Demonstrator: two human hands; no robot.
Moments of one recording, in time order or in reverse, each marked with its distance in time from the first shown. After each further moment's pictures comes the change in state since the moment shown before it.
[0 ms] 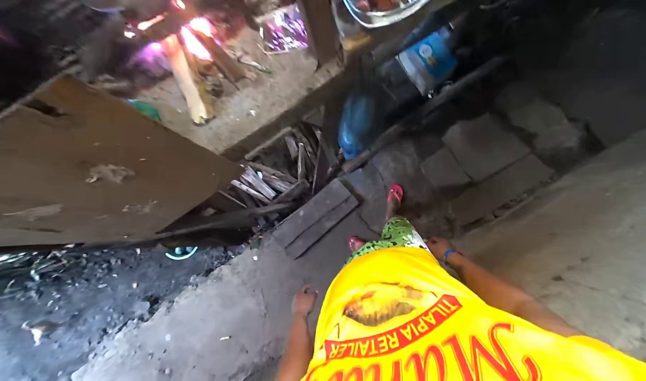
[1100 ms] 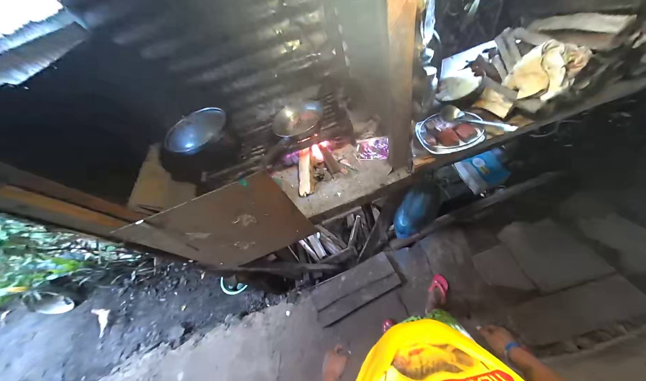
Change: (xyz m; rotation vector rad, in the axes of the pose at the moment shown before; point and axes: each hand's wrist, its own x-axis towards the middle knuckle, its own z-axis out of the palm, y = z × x) left_hand 0.024 0.028 -0.011 -0.199 0.073 0.000; right_hand 0.040 -0.023 -0.041 -0.088 0.051 -0.066
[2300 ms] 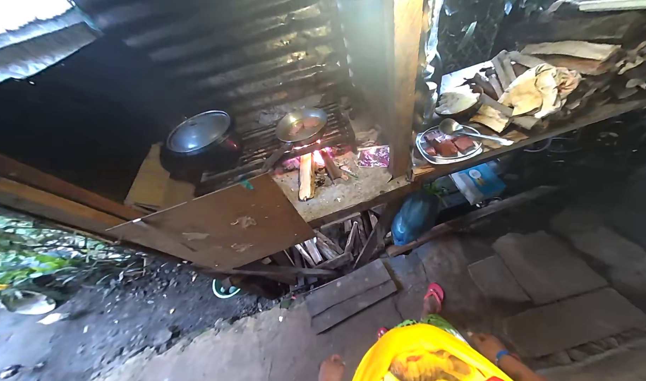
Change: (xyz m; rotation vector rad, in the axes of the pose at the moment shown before) left_hand -0.002 -0.006 0.010 0.087 -0.021 0.005; right_hand 0.007 -0.004 0.010 0.022 0.001 -0.014
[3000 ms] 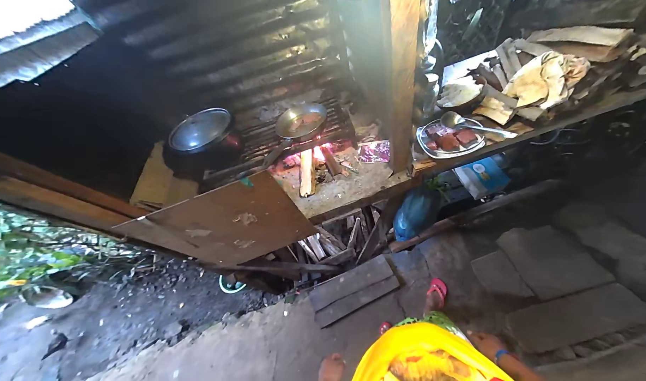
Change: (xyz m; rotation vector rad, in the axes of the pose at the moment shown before) left_hand -0.010 -0.011 0.001 -0.013 0.006 -0.025; right_hand 0.001 0.006 0.012 -0.014 -0.029 0.003
